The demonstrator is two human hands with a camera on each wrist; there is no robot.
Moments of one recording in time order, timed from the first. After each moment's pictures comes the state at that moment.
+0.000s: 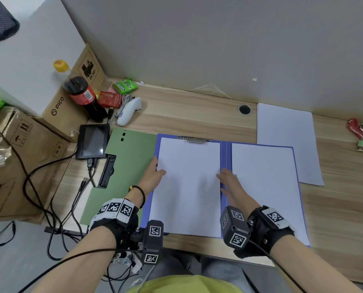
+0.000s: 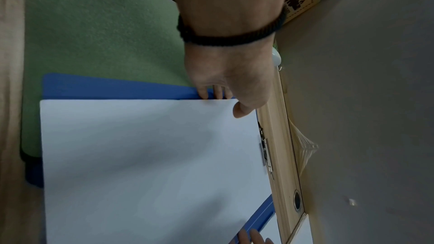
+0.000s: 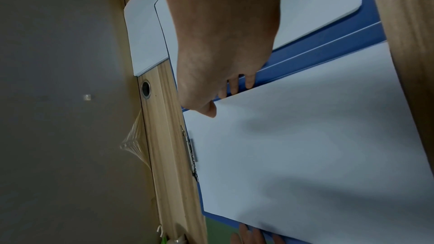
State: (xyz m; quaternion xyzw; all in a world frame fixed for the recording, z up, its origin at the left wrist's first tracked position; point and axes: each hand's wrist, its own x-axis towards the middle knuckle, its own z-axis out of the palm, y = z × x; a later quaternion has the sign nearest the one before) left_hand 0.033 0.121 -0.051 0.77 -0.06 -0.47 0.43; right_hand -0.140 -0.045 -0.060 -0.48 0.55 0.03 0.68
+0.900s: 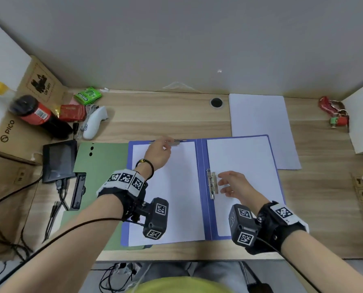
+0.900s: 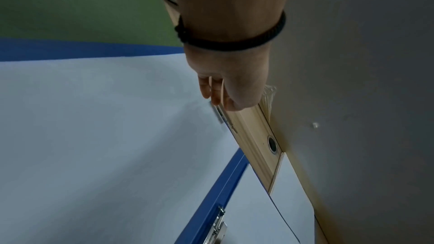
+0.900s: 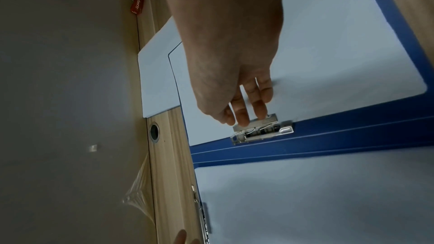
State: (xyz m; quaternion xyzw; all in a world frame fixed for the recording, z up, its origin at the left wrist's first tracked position) left_hand 0.036 -0.005 -0.045 0.82 -0.27 -0.40 0.32; right_hand -0.204 -0.103 -0.059 -0.46 0.60 0.03 0.66
